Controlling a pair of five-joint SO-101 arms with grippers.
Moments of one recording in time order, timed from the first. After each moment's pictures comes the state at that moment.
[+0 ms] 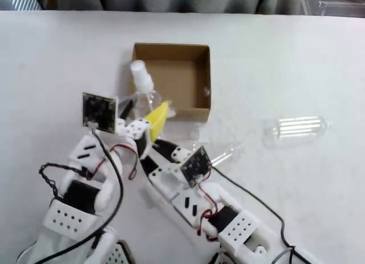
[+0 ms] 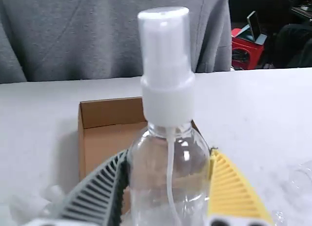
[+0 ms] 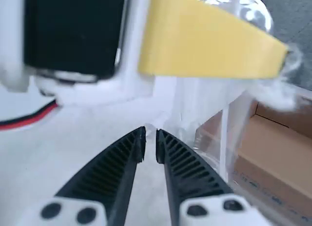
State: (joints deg) left arm 15.6 -67.4 68.0 27.4 9.4; right arm -48.4 -56.6 95.6 -25.1 0.0
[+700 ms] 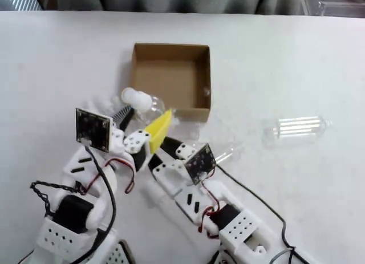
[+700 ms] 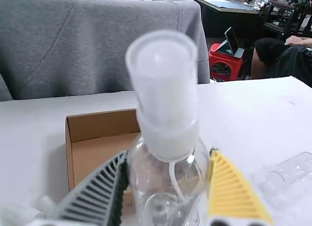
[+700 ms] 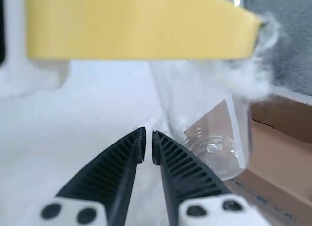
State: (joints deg) left arm 18.2 -78.9 67.9 35.3 9.3; right arm -44.0 -56.6 95.6 -25.6 0.1
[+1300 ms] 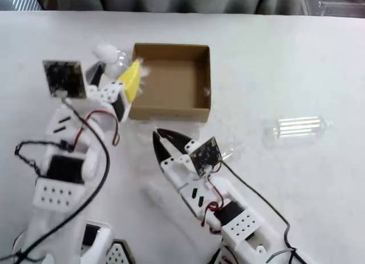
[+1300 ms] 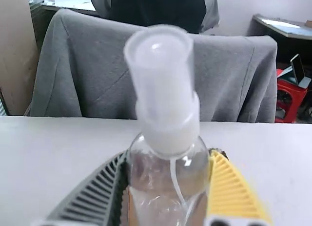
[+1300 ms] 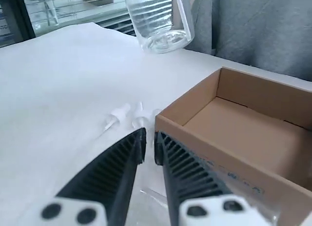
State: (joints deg) left arm 3.8 -50.0 47.3 26.5 9.3; right arm -38.8 -56.6 95.6 -21.6 0.1
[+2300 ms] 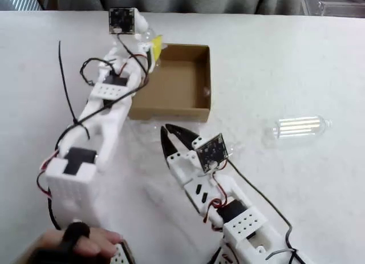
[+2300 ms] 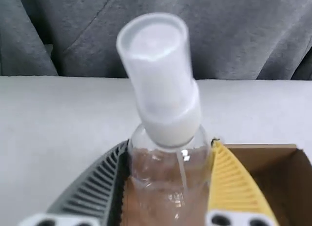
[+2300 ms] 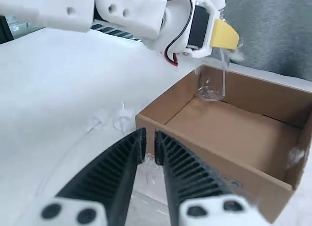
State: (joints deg) left arm 2.6 27.4 2.2 4.7 7.4; right arm -35.7 -56.6 95.6 -21.5 0.0
